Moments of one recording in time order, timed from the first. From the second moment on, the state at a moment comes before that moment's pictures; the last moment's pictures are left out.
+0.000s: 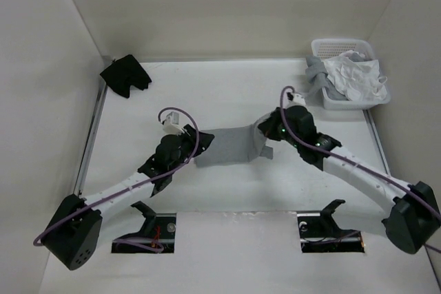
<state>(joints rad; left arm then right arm) -0.62 1.04 0.33 0.43 -0.10 -0.98 0.58 1.12 0.73 -0.07 0.09 0.75</state>
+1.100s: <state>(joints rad) -0.34 0.90 0.27 0.25 0.01 -0.93 0.76 1.17 0.66 0.05 0.26 0.72</state>
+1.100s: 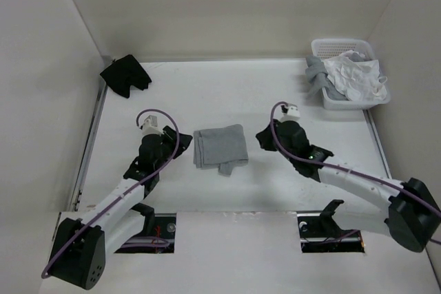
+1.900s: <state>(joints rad) -0.23 0.94 0.32 0.09 -0.08 -0.78 0.44 1.12 0.35 0.46 0.19 0.75</state>
